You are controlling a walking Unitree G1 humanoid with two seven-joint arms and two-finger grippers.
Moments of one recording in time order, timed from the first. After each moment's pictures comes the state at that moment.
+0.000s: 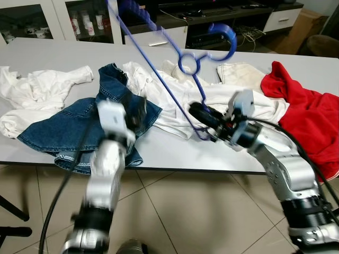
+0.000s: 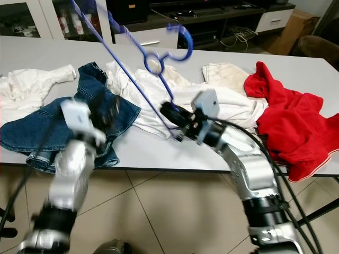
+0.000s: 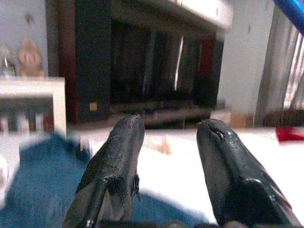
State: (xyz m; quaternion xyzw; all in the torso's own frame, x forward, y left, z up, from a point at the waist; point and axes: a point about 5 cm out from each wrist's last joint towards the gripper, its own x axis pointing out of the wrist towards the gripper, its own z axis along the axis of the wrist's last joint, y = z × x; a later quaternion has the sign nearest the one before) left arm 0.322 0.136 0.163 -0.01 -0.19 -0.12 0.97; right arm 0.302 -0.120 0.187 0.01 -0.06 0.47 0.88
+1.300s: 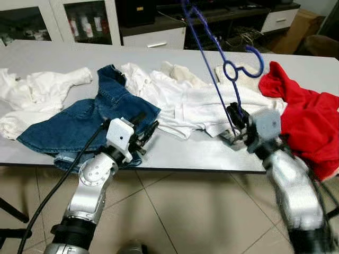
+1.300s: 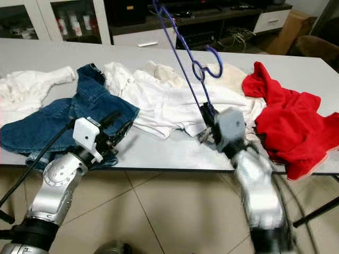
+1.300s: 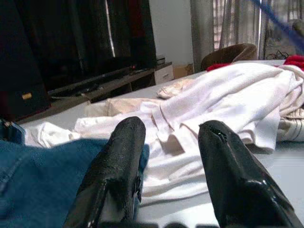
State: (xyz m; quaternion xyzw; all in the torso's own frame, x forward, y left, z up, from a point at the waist) left arm 0.294 0.143 0.126 0.10 -0.11 -0.28 0.95; right arm 0.277 -0.163 0.148 -0.11 -0.13 0.20 0.96
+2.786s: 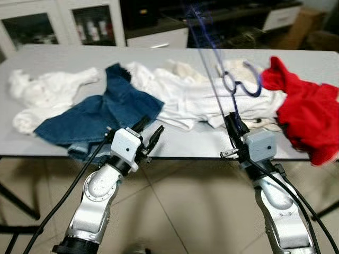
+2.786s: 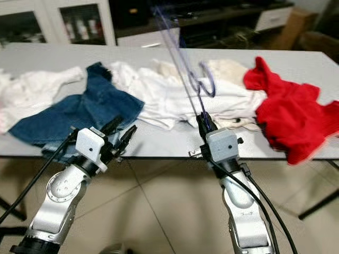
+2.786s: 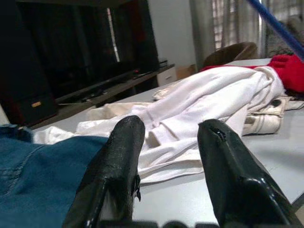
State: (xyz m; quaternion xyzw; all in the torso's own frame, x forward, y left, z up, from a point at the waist) left arm 0.267 0.126 0.125 0.10 -0.12 -0.26 0.95; right arm 0.250 -0.149 0.140 -0.11 -0.15 0.13 0.97
